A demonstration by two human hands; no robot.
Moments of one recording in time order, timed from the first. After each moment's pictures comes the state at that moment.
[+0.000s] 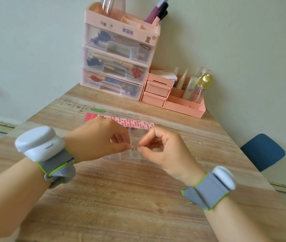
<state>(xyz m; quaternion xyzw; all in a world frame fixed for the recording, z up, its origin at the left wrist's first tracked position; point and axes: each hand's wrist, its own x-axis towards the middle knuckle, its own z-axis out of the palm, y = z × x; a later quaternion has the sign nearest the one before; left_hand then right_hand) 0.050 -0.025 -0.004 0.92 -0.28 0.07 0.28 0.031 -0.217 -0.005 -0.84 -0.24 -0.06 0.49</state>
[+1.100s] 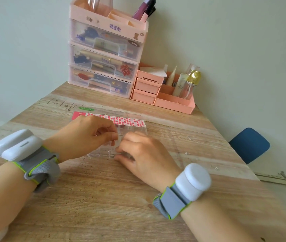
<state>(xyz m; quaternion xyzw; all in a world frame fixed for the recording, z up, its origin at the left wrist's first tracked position) 0.054 -0.025 -0.009 0.89 -0.25 0.07 0.36 0.023 -0.199 -0.015 -0.91 -0.35 -0.21 0.10</state>
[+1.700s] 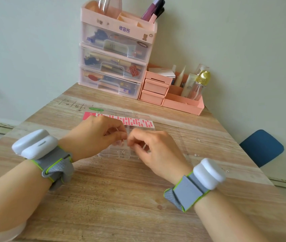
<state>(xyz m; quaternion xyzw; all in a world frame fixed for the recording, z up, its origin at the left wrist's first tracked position) 0.054 -0.023 -0.011 0.90 -0.23 0.07 0.36 0.033 -0.204 -0.009 -0.92 -0.30 -0.15 0.21</state>
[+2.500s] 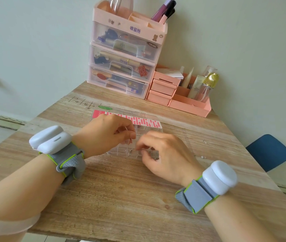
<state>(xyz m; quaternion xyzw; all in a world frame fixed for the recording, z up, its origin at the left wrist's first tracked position) 0.053 -0.024 -0.012 0.90 -0.23 0.07 0.37 0.026 -0.208 -0.005 -0.92 -0.34 -0.13 0.14</state>
